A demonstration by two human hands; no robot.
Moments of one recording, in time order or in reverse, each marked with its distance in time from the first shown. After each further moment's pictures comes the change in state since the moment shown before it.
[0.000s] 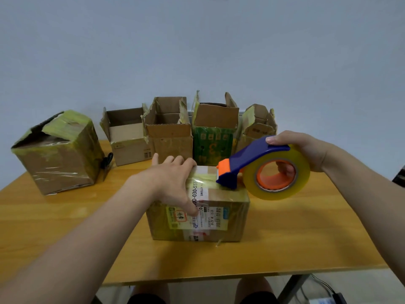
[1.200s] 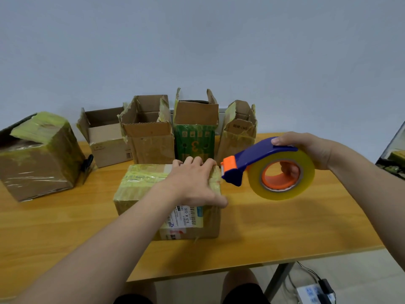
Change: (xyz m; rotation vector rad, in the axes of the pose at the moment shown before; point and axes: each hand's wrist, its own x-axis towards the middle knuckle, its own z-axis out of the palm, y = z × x) left_hand 0.031 0.084 0.014 -0.042 0.125 0.080; right_hand -0.037 0.027 -0.044 -0.024 0.096 0.060
